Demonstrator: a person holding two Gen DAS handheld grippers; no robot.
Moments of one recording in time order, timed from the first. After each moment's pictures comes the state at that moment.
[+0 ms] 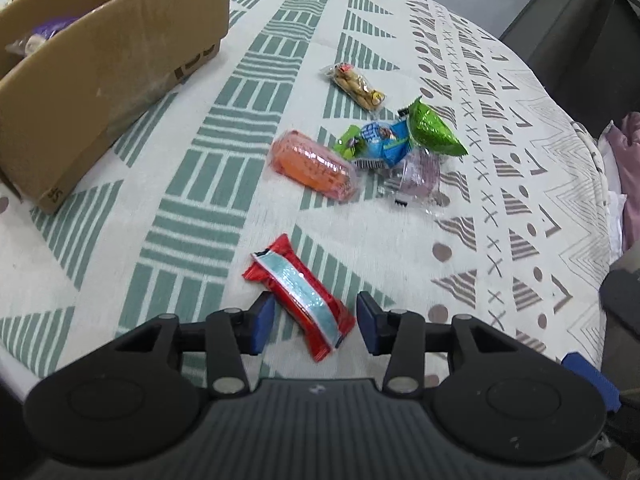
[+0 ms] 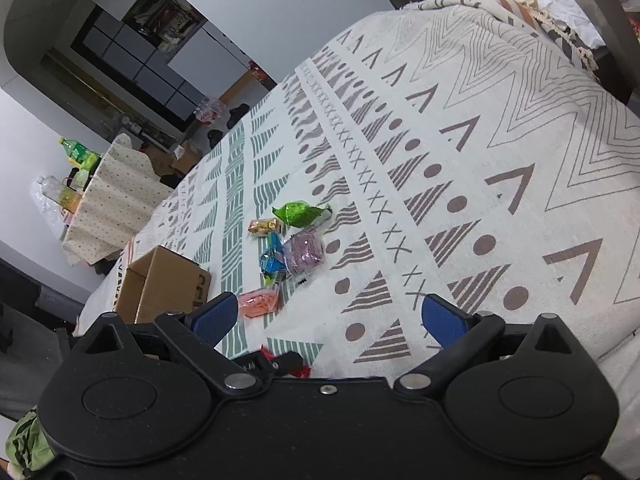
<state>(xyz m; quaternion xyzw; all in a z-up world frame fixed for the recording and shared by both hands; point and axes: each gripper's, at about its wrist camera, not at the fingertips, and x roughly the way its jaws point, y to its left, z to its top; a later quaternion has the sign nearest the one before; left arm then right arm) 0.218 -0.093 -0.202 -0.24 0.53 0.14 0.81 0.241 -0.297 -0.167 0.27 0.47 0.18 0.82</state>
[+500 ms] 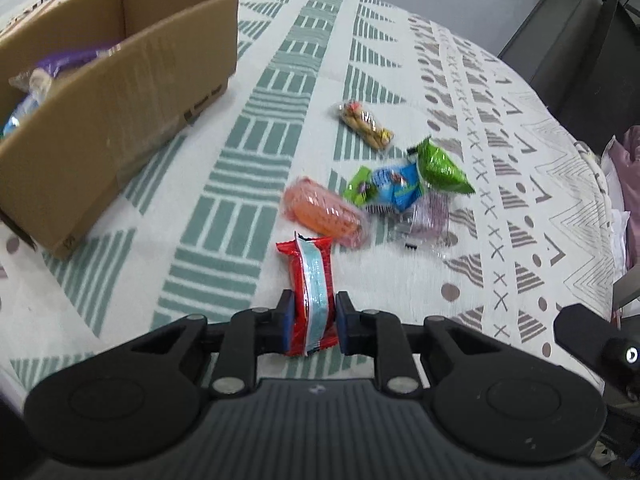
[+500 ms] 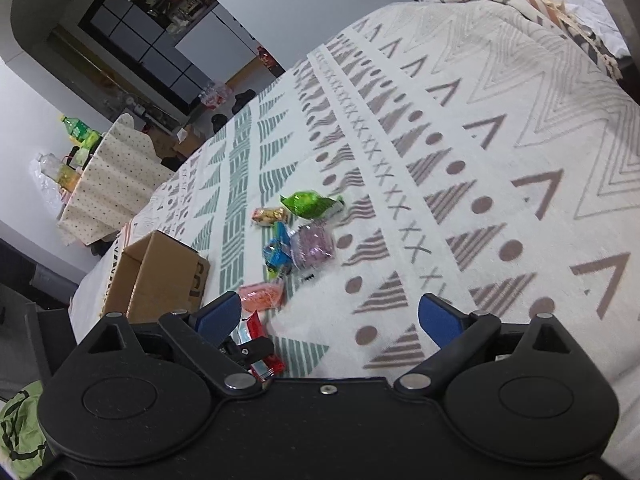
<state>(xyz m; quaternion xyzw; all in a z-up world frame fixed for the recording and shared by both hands) 0.226 -0.077 -0.191 -0.22 0.50 0.15 0.82 0.251 -0.274 -0.165 0.24 0.46 0.20 0.83</state>
